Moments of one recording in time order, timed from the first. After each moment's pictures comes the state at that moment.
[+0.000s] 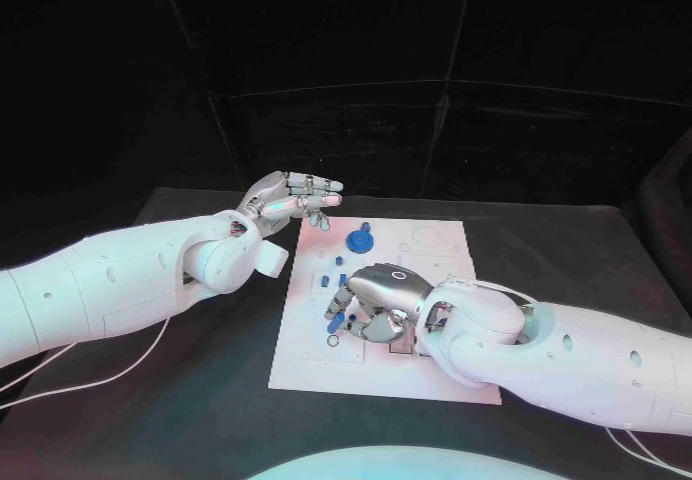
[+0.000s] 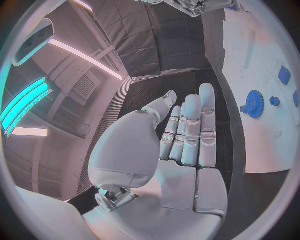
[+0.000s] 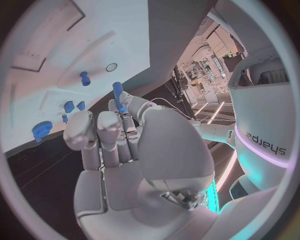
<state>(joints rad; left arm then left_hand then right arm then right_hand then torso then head) 1.23 -0.78 -0.12 1.38 -0.10 -0.13 0.42 1.32 -0.03 0.34 -0.15 0.05 0.91 0.19 0.16 0.07 0.85 0.12 0.51 0.16 1.12 0.04 1.03 0.57 0.18 1.09 0.13 0.66 0.61 1.03 -0.66 -0.04 1.72 -1.64 -0.27 -0.07 1.42 -0.08 0.53 -0.05 0.09 1.08 0.15 0.11 0.08 1.15 0.09 0.19 0.07 1.46 -0.01 1.08 0.88 0.11 1.30 0.09 1.30 1.10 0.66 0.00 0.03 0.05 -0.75</state>
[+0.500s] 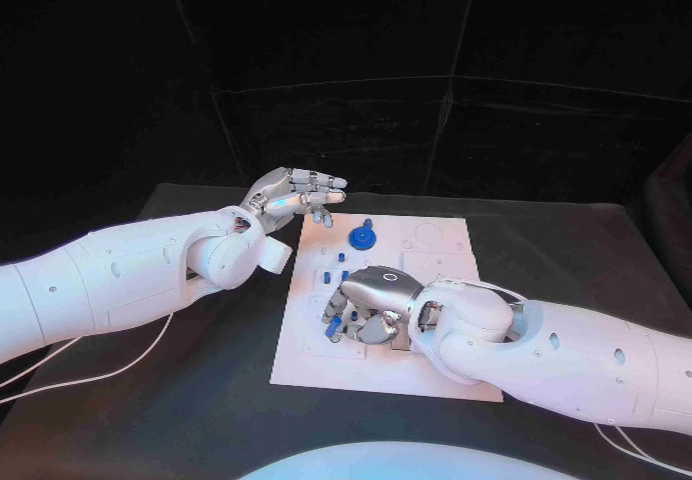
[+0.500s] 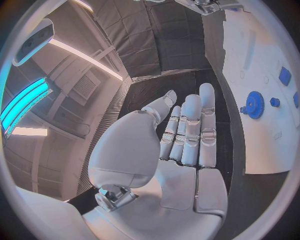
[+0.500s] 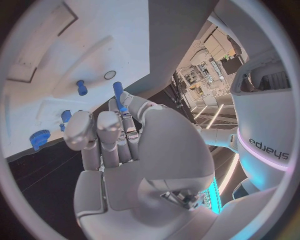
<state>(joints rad) 1.23 -0.78 -0.12 1.38 -0.10 -0.13 0.42 1.32 -0.03 0.34 -0.15 0.05 0.91 0.19 0.16 0.07 0.85 0.12 0.51 0.16 1.12 0.04 1.03 0.57 0.18 1.09 0.13 0.66 0.61 1.03 -0.62 -0.04 1.69 -1.66 -0.21 -0.09 1.42 -0.08 0.53 -0.05 0.09 1.08 0.15 0.11 0.08 1.15 0.09 0.19 0.07 1.46 -0.01 1.08 0.88 0.11 1.30 0.09 1.30 1.10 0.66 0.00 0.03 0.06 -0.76</state>
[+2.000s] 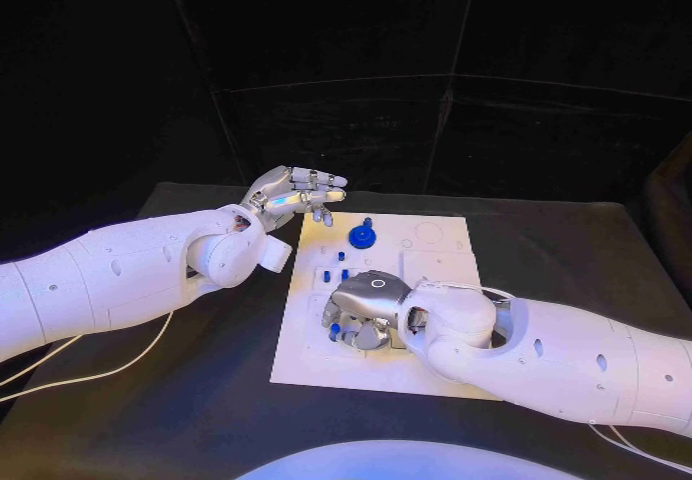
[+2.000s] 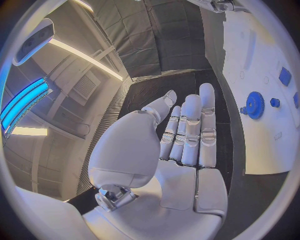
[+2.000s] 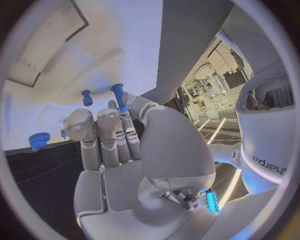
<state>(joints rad) 1.23 -0.78 -0.12 1.37 -0.10 -0.13 0.42 1.32 -0.03 0.34 -0.15 0.05 0.91 0.19 0.16 0.07 0.85 0.12 0.51 0.16 1.12 0.04 1.03 0.57 0.18 1.09 0.13 0.66 0.61 1.02 -0.58 -0.04 1.66 -1.78 -0.13 -0.14 1.35 -0.13 0.47 -0.03 0.13 1.00 0.18 0.07 0.07 1.05 0.11 0.11 0.06 1.43 0.02 1.00 0.77 0.11 1.23 0.12 1.23 0.98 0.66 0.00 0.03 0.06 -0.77</state>
